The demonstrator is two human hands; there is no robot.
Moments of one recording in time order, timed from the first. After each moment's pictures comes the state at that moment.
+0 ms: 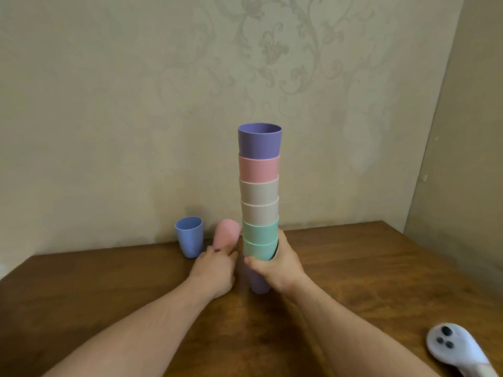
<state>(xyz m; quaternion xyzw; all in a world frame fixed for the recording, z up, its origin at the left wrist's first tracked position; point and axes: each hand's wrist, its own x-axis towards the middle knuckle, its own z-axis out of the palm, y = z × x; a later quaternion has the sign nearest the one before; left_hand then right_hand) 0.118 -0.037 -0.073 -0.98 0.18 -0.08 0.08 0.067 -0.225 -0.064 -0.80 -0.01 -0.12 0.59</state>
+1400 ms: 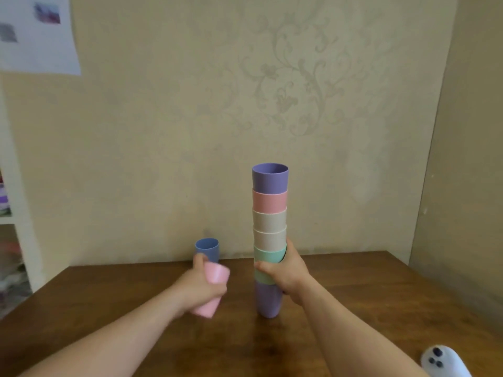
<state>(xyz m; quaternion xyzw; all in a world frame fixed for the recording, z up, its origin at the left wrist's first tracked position) 0.028 0.024 -0.005 -0.92 -0.01 0.03 -0.38 0.046 -0.217 -0.008 -0.79 -0.02 -0.11 0.60</state>
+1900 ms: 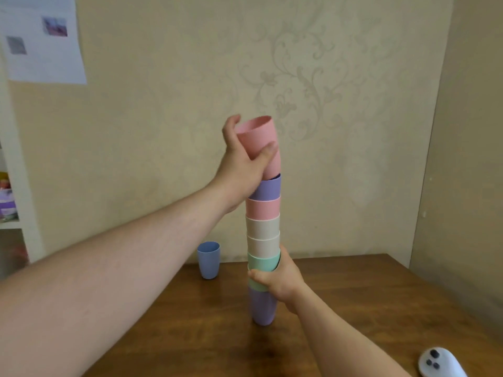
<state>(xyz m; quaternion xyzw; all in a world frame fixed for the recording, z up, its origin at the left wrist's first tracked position) 0.006 -0.078 0.211 -0.72 0.22 -0.30 -0.59 0.037 -0.210 -0.013 -0.79 -0.04 -0.09 0.60</state>
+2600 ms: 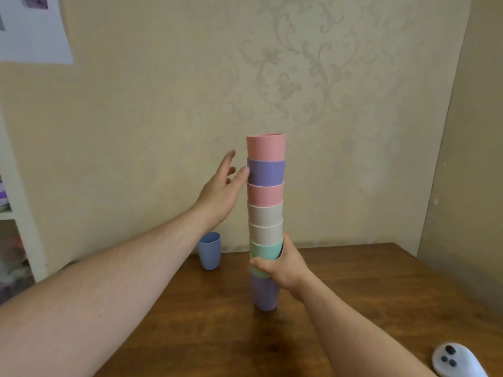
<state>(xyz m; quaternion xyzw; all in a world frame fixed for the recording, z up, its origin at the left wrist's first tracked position) 0.064 -0.033 0.136 -0.80 0.16 -0.19 -0.54 0.062 -0.213 -0.018 -0.79 -0.06 -0.08 0.61</state>
